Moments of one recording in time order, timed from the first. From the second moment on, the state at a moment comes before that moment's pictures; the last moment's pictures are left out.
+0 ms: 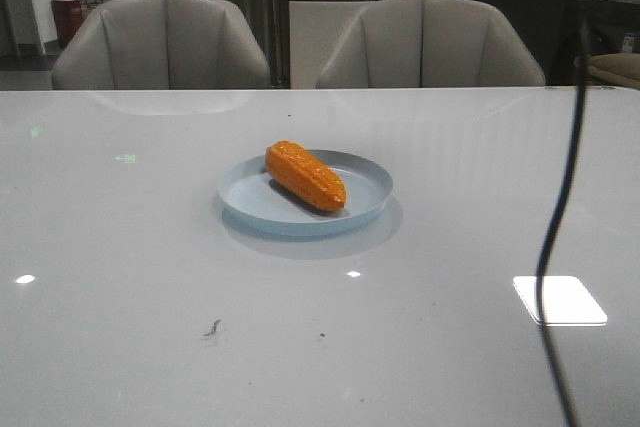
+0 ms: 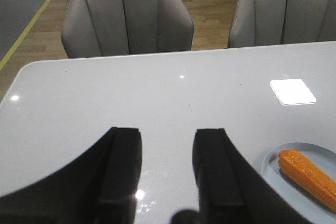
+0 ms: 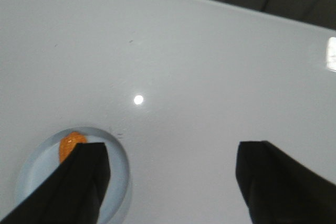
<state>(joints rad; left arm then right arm) -0.07 0.99 -1.01 -0.12 0.40 0.14 0.25 1.70 -1.99 -0.04 0.95 0.02</state>
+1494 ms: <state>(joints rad) -0.07 0.99 -1.01 -0.12 0.40 0.14 -0.04 0.88 -0.97 -0.03 0.80 0.02</state>
